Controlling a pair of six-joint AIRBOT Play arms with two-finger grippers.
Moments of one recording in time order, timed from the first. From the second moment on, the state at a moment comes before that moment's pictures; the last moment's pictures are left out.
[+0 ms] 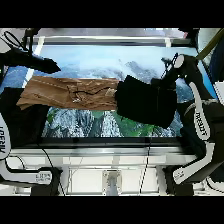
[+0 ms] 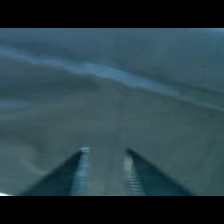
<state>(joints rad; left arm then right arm) 0.09 -1.50 1.77 1.06 -1.36 -1.07 0.01 -1.74 1.66 -1.42 1.40 1.61</state>
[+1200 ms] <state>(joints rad) 0.09 -1.50 1.77 1.06 -1.36 -1.13 -0.35 -1.64 1.41 -1.42 1.31 1.49</state>
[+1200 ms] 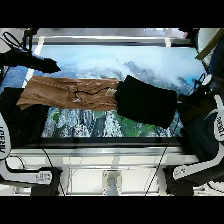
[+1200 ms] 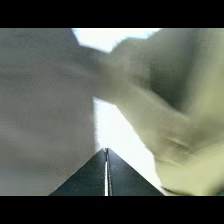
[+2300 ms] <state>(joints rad) 0.09 -1.50 1.77 1.06 -1.36 -1.13 -0.28 -1.80 1.41 -1.36 1.25 1.55</state>
